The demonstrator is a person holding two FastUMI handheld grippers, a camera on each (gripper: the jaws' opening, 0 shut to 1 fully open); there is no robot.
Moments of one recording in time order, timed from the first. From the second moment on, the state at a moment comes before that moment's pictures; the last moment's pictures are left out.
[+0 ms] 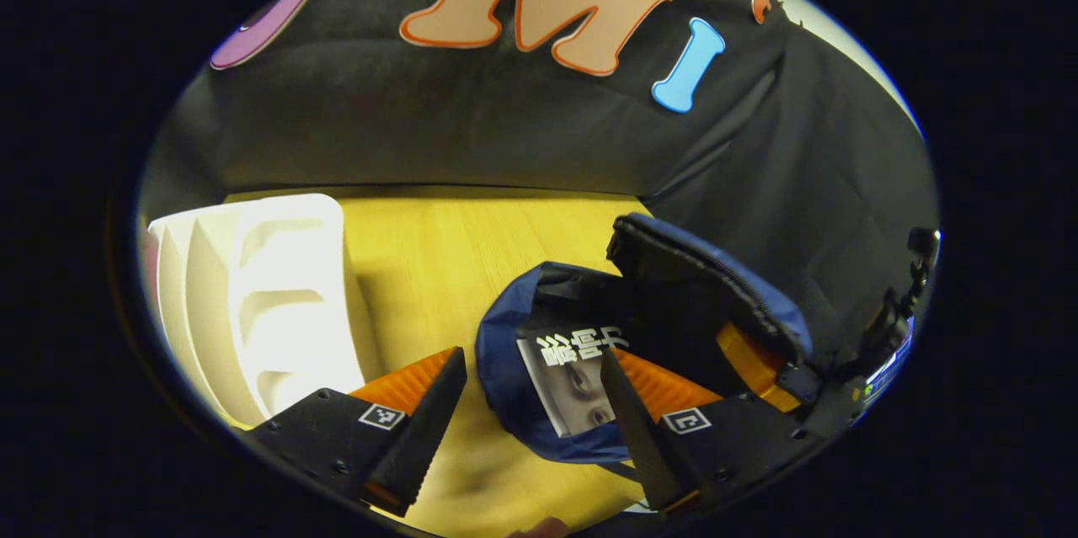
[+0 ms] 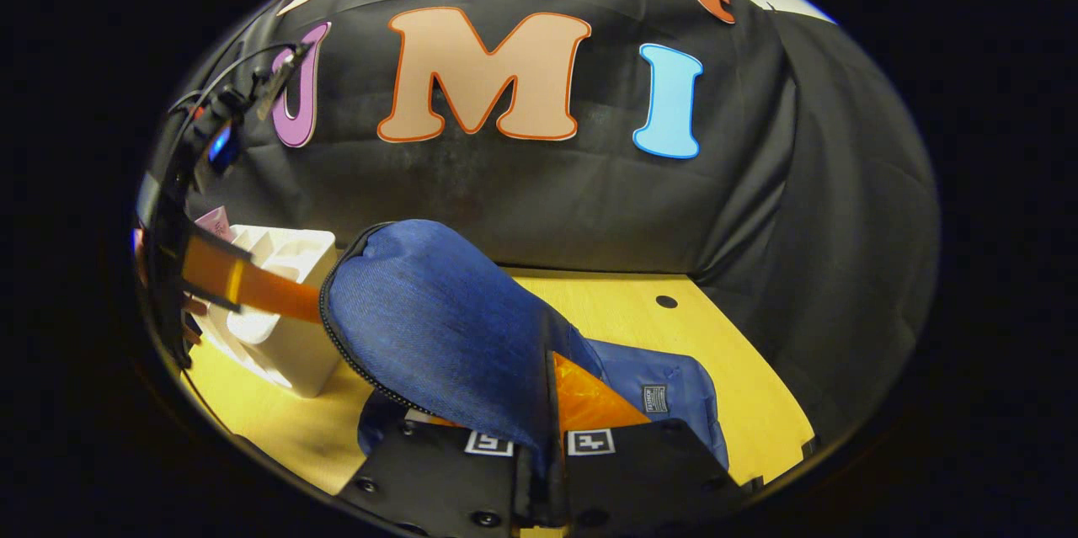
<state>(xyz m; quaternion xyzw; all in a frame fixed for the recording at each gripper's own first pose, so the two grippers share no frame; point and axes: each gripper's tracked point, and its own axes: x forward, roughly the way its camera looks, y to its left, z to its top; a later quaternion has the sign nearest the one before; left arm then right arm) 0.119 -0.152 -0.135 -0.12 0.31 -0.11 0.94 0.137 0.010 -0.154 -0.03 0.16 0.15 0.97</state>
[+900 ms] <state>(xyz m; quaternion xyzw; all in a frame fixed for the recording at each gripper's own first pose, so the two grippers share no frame) 0.020 0.173 -0.020 -0.04 0.31 0.15 0.94 0.123 0.012 -0.159 -0.04 0.17 0.12 0.98</state>
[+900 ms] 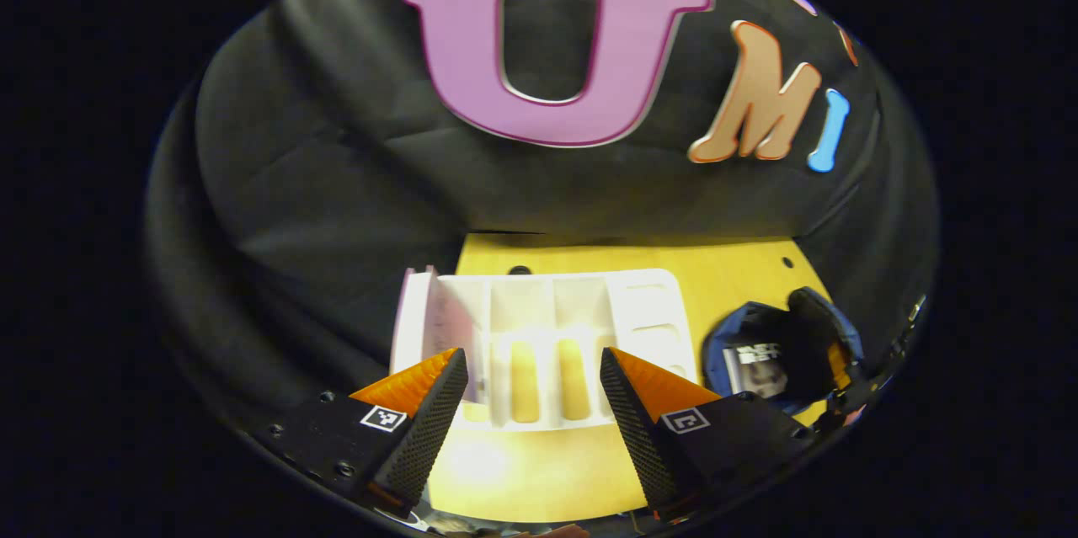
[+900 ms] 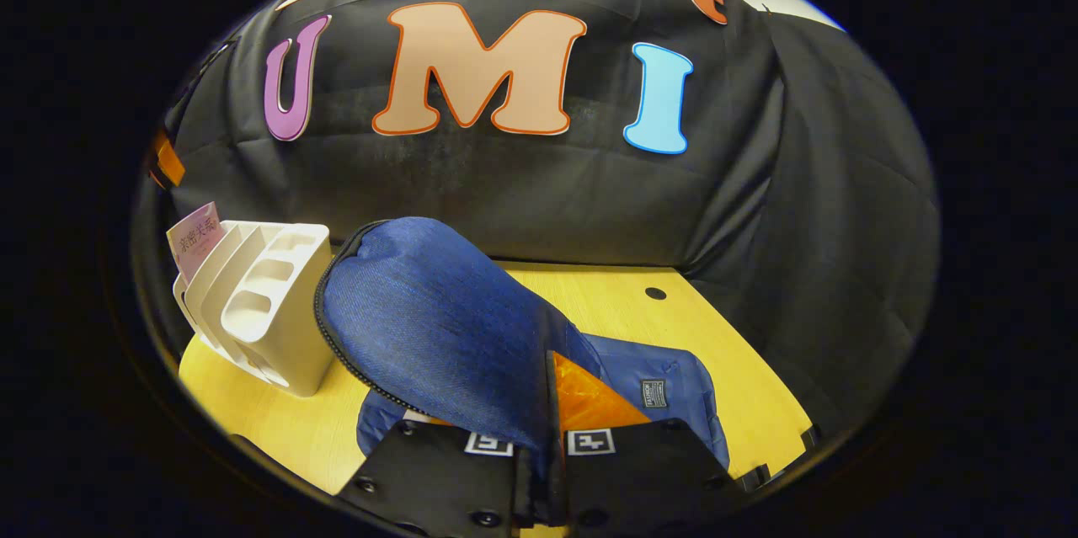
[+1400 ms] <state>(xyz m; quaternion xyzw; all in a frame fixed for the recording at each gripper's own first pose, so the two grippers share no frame) 0.032 0.268 -0.087 -0.05 0.37 0.18 0.91 0.119 0.012 -0.162 -0.03 0.18 0.10 0.98</state>
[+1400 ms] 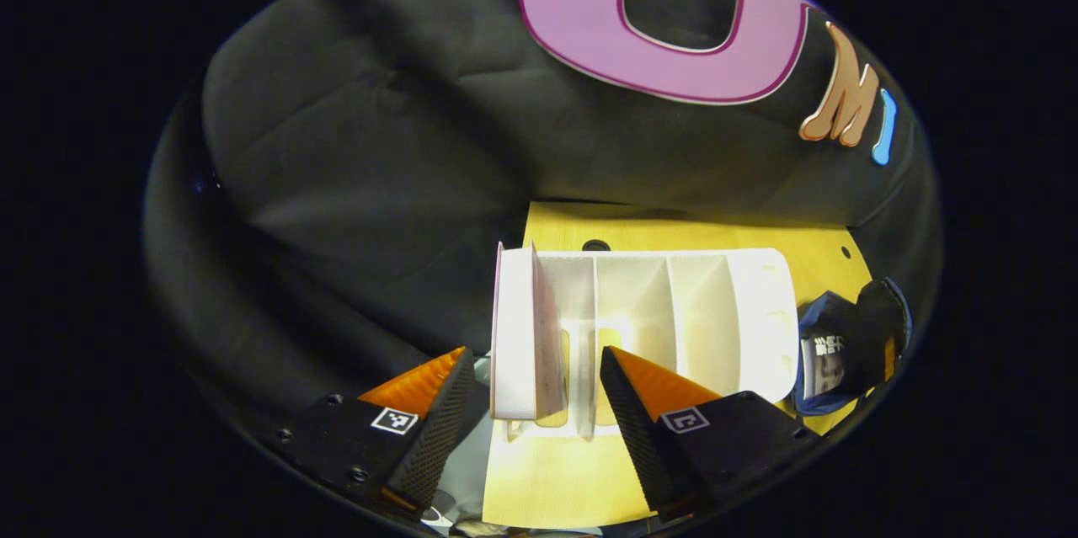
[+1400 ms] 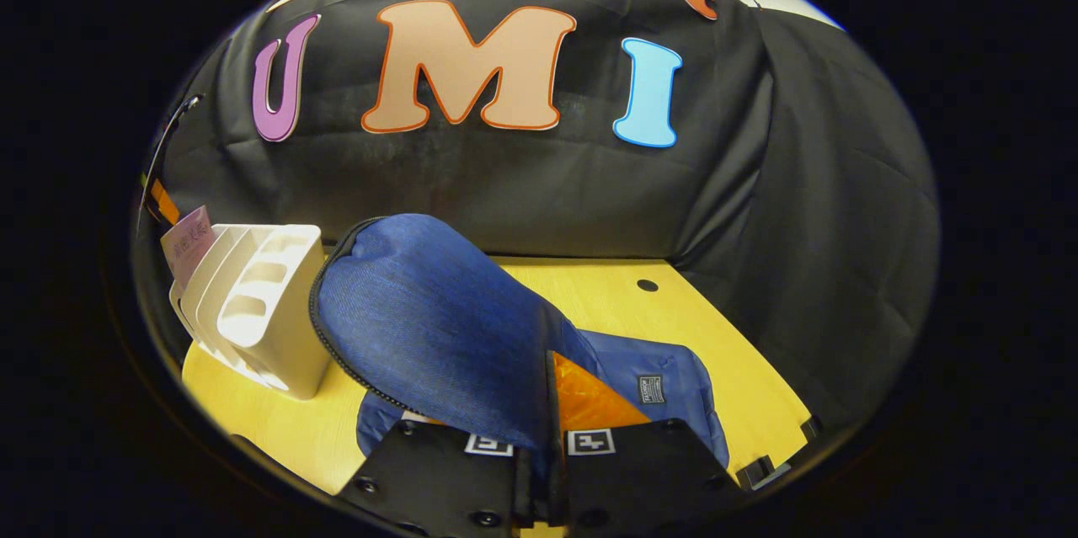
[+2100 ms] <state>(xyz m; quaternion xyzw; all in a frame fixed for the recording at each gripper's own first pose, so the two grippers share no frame) 0.071 0.279 -0.157 -0.06 0.47 0.16 0.87 0.118 0.013 -0.166 -0.04 0.19 0.09 0.98</state>
